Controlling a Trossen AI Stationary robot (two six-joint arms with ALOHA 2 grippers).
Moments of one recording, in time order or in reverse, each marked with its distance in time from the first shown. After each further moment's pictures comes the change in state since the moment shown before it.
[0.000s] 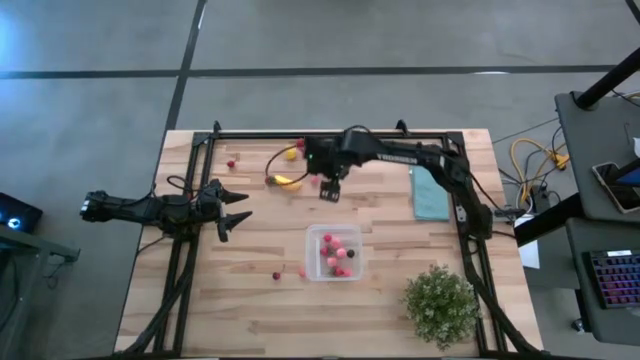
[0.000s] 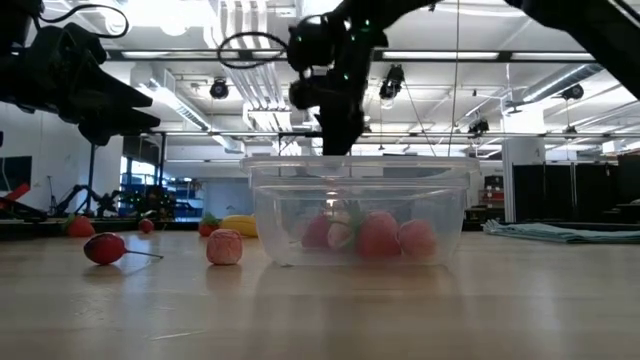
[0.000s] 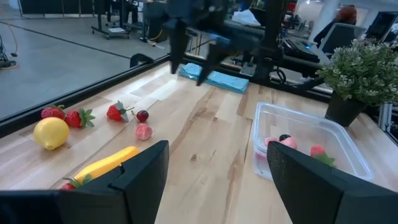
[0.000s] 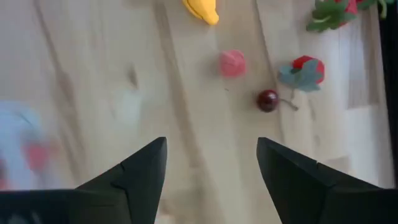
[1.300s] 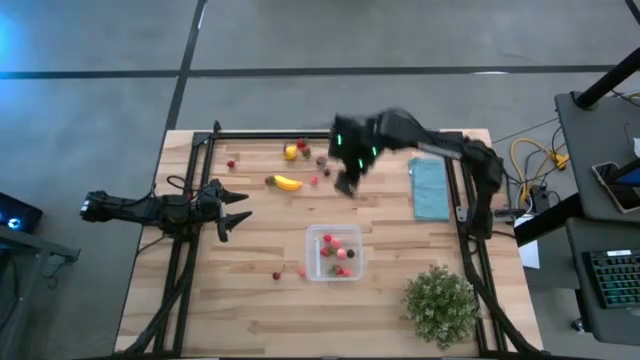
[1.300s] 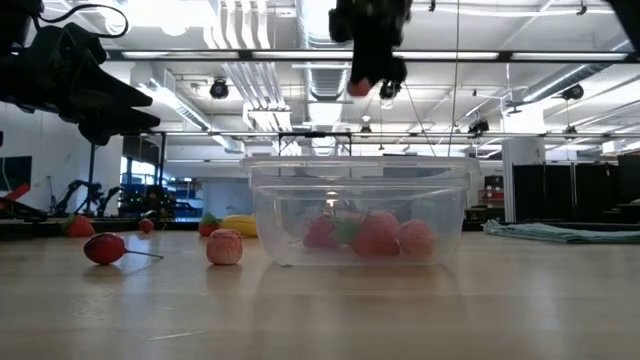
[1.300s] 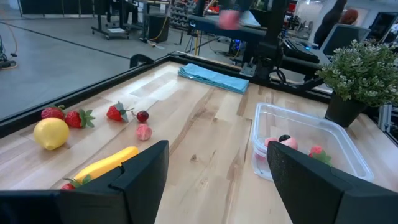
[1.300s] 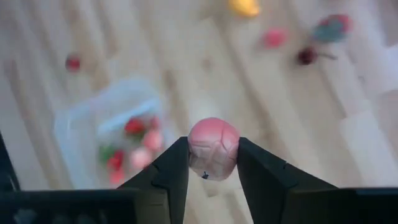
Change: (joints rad) left arm 0.000 -0.002 0.000 0.000 0.000 0.000; right arm 0.002 -0.265 -0.034 -0.142 -0.212 0.279
